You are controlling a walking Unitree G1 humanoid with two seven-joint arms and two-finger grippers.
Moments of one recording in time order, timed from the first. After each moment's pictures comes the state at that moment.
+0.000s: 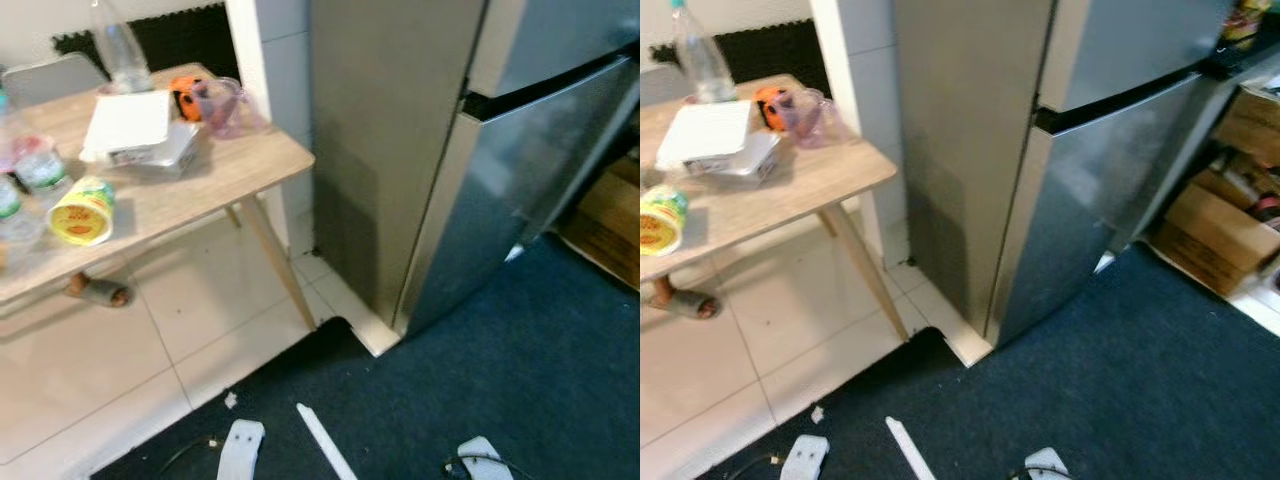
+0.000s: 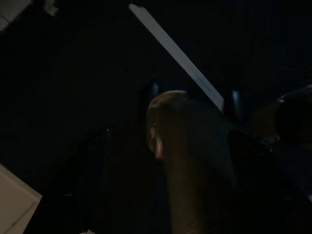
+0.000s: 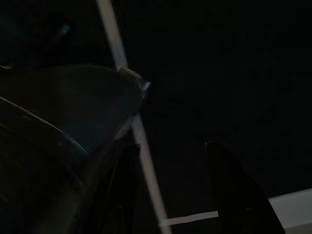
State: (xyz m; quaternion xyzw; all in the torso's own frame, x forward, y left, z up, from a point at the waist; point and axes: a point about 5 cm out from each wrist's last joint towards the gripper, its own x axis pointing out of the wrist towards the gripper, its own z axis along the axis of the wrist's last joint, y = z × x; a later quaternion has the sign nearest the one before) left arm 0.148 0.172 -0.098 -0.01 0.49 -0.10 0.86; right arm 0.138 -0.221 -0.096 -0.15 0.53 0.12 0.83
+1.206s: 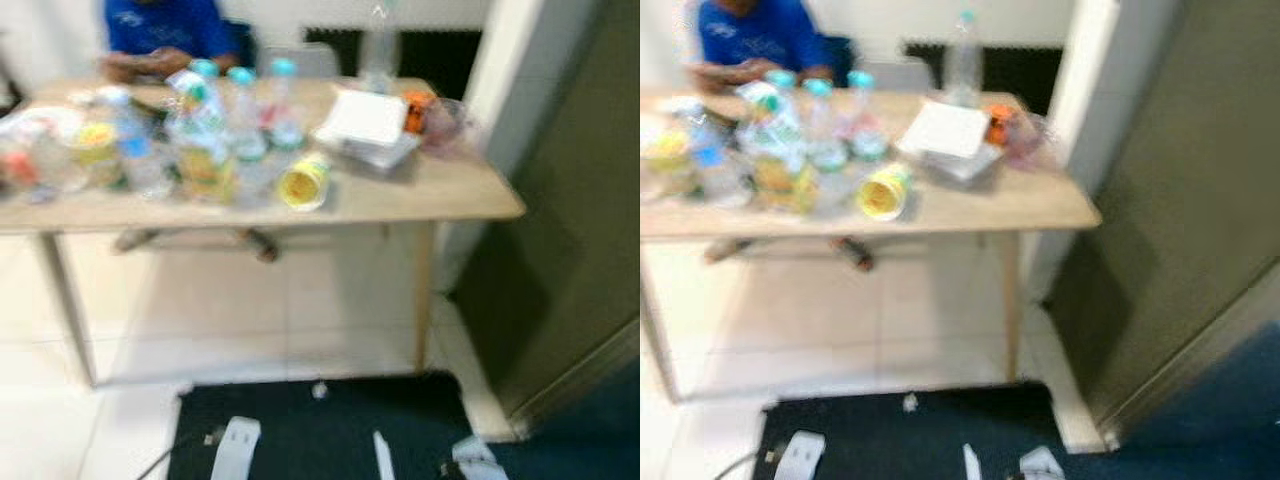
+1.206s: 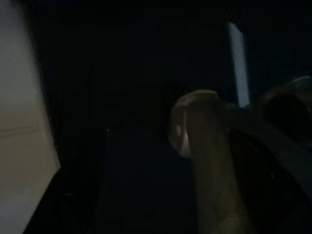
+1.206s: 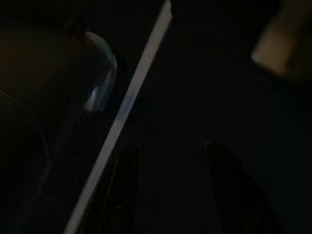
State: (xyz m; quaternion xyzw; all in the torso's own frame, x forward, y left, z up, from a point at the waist) left arm 0.142 0.179 -0.099 0.01 0.49 -0.09 0.87; right arm 0.142 -0.222 -0.094 -0.17 0.52 0.13 0.83
